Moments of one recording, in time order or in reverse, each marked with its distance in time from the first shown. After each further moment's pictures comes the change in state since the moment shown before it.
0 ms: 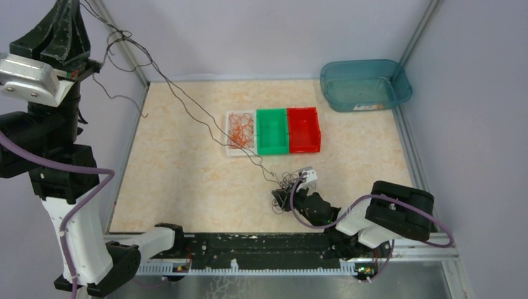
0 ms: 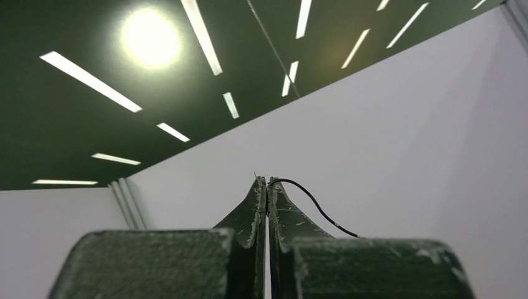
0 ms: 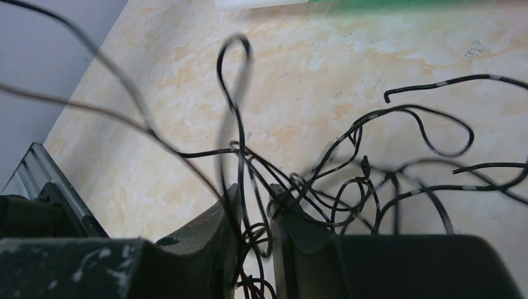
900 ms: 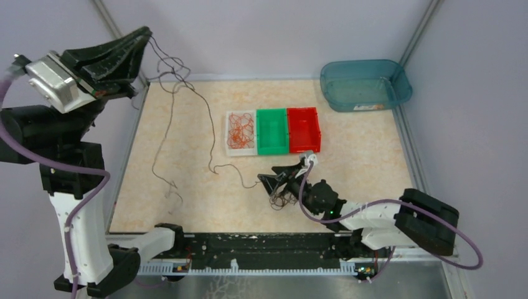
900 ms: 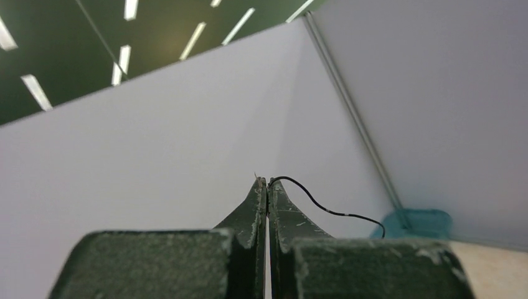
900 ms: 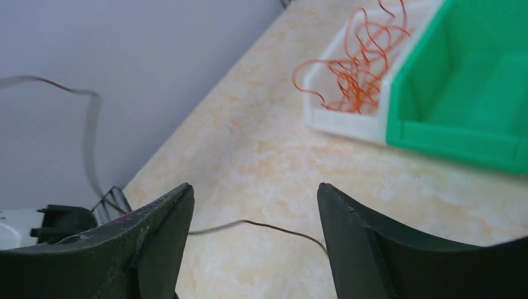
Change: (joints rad) left arm 0.000 -0.003 -0.068 0.001 0.345 -0.290; right arm -0.061 -0.185 0.086 0.005 -0.084 -0.115
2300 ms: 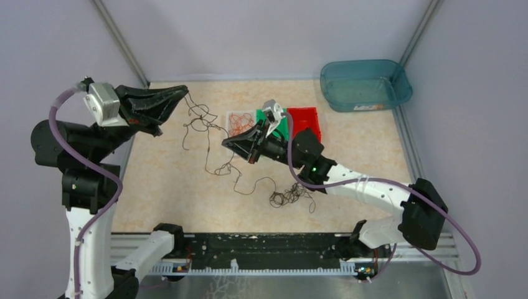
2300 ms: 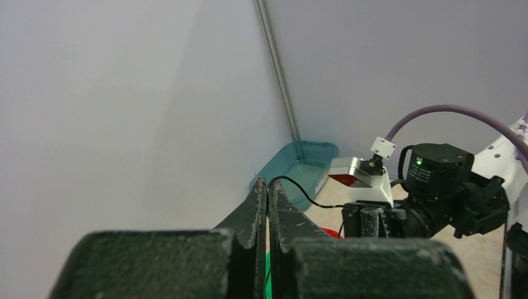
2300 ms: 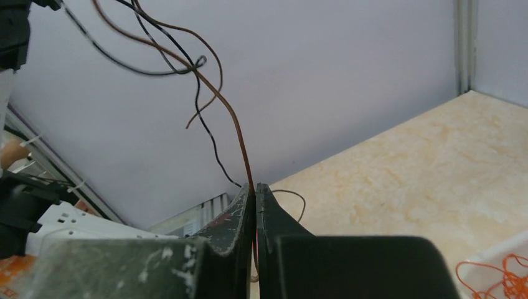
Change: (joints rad) left arm 0.000 -0.222 -0.428 -0.115 0.176 -0.175; right arm -0.111 0.095 0.766 -0.435 -0.646 -0.089
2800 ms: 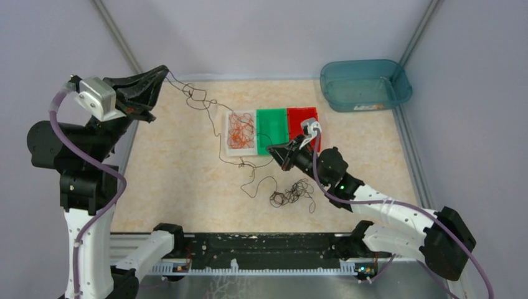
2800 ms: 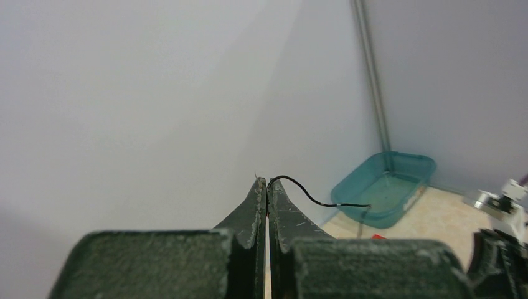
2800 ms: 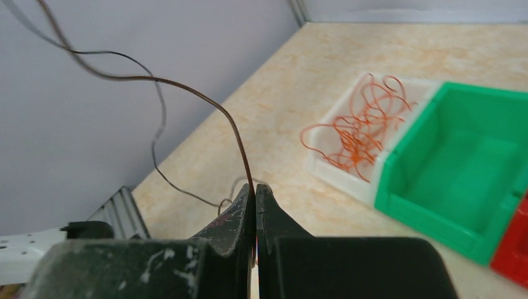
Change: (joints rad) left arm 0.000 -0.001 0.010 -0.002 -0.229 0.150; right arm -0.150 -0.285 -0.376 -0.094 0.227 0.016
